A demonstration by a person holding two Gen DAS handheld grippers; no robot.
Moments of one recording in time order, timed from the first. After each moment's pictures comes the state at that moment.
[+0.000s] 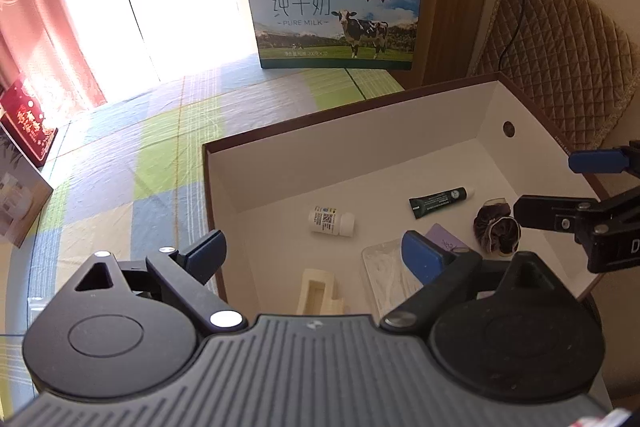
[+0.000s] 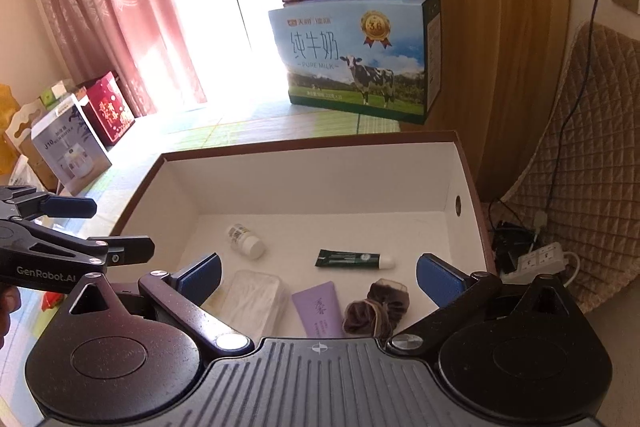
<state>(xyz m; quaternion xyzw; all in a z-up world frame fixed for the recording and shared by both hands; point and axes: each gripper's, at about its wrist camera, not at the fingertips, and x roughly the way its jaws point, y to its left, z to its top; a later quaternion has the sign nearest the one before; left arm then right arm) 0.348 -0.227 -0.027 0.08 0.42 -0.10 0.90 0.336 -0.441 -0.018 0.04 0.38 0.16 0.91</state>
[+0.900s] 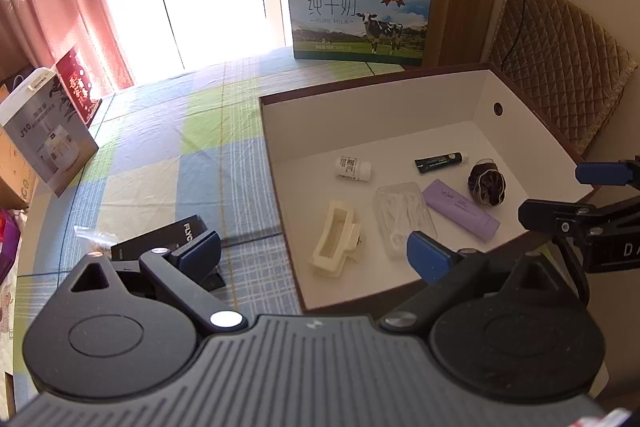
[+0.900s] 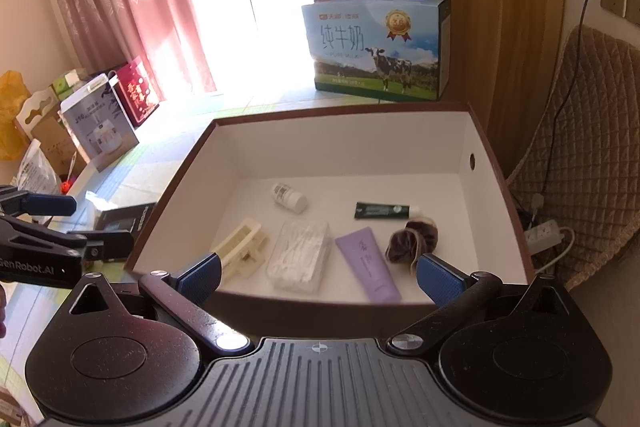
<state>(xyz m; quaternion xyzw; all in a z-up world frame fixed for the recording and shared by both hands) 0.254 -0.185 -0.008 0.07 0.41 -0.07 0.91 0.248 -0.404 -0.009 0.03 0.38 0.16 0.91</state>
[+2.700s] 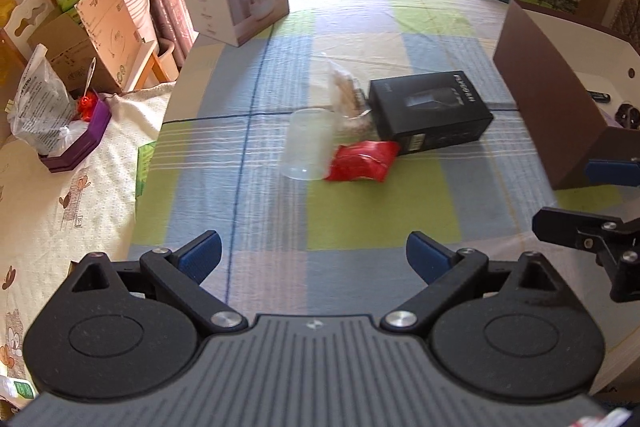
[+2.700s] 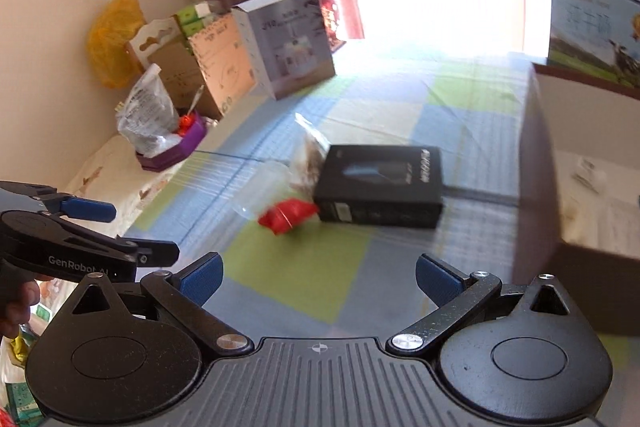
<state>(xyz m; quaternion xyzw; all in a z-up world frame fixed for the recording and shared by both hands) 0.162 0.087 -0.061 0.01 0.47 0.05 0.88 0.202 -0.122 -0.071 -0.01 0.39 0.32 0.86</state>
